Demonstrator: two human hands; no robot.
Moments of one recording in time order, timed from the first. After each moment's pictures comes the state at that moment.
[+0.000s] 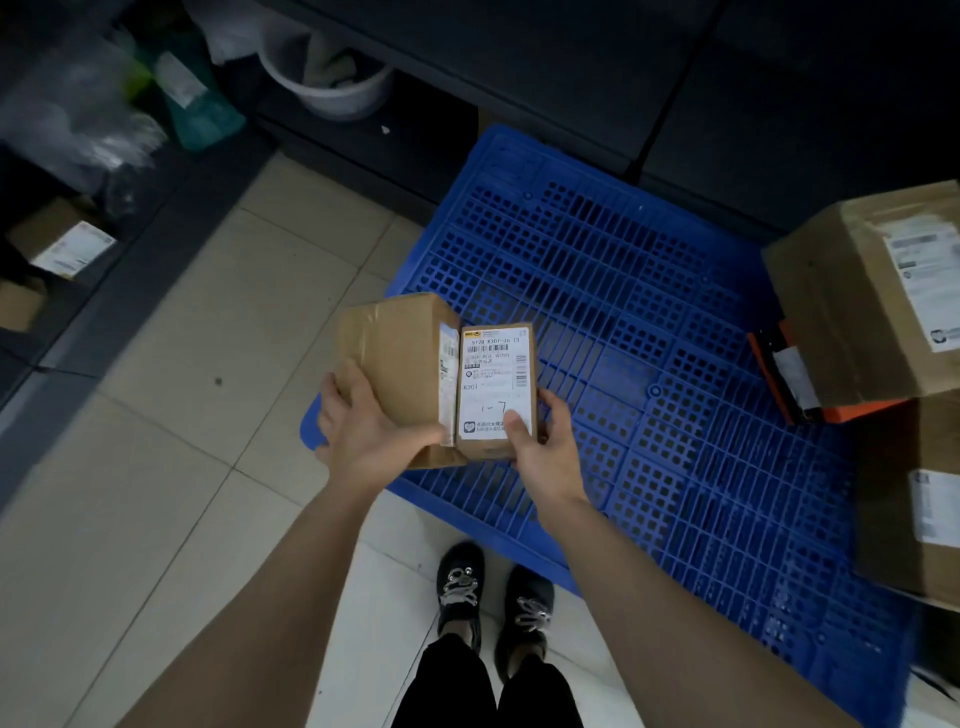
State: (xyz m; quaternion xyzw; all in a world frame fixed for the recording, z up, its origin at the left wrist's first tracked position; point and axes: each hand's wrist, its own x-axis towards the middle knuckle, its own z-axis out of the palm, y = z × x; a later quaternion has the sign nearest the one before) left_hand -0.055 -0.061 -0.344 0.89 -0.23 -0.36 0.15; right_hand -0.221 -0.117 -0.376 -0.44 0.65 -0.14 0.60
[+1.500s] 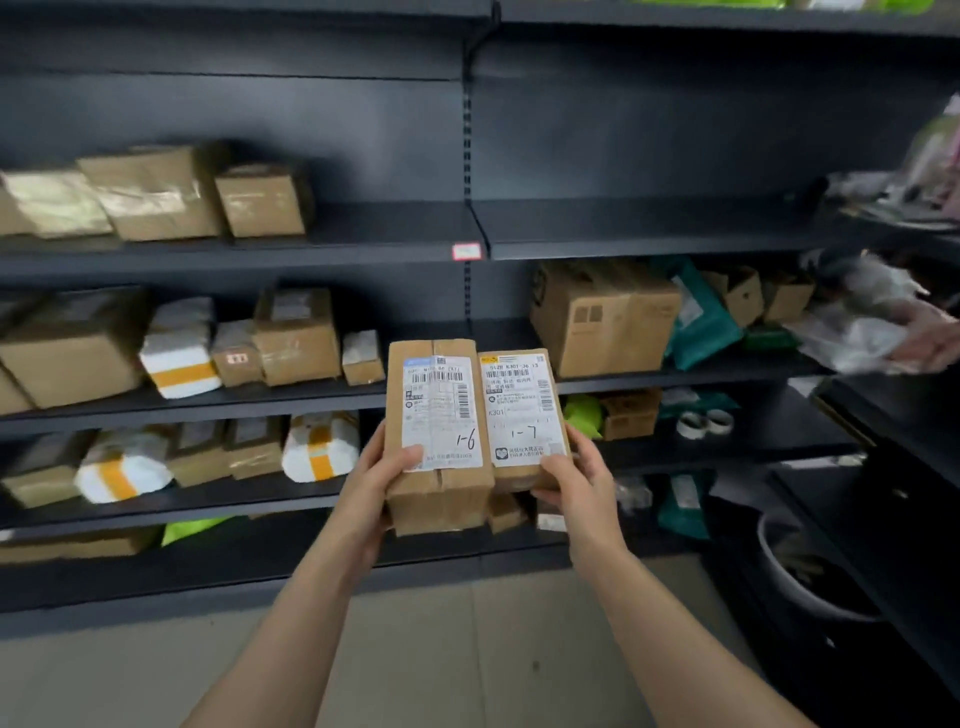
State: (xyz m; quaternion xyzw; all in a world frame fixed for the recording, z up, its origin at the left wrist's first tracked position) left_hand 0.321 0.324 0.010 0.63 0.04 -0.11 0.77; right_hand 0.296 0.117 0.004 -0.63 0.15 -0.11 0.76
